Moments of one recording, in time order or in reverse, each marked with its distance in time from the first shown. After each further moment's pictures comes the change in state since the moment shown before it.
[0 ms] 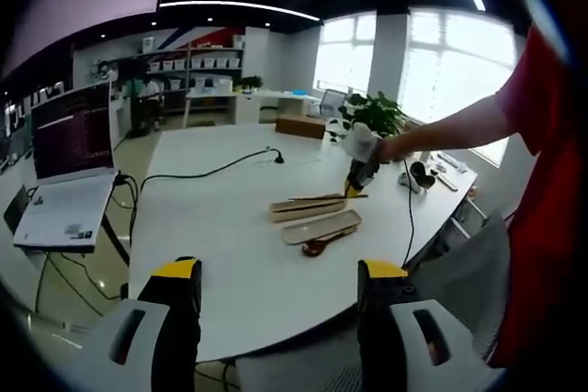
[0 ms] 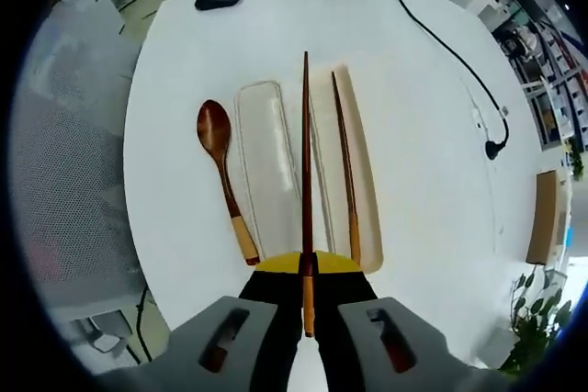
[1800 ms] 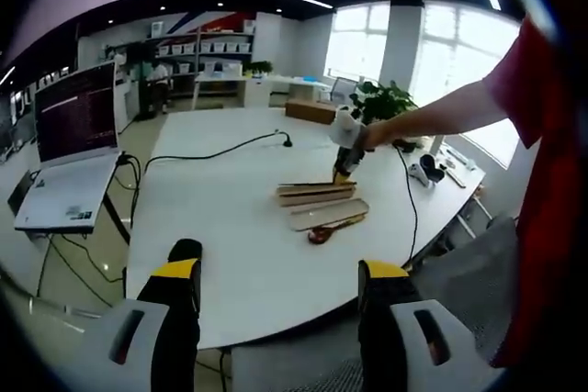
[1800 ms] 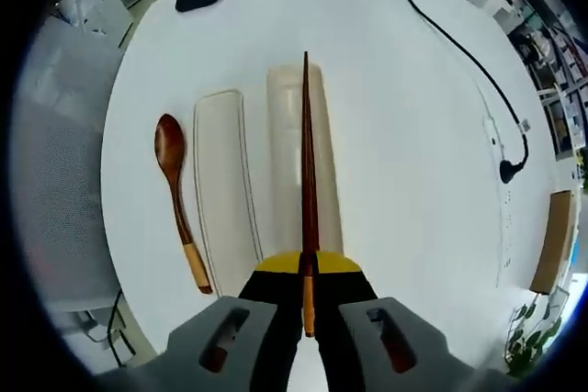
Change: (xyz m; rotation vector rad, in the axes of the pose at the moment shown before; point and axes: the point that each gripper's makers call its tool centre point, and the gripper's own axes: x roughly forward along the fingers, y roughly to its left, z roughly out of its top) left arm 0.010 0.002 -0.017 -0.042 0.064 0.043; right arm 0.047 -0.043 0.016 -0.033 0.006 0.063
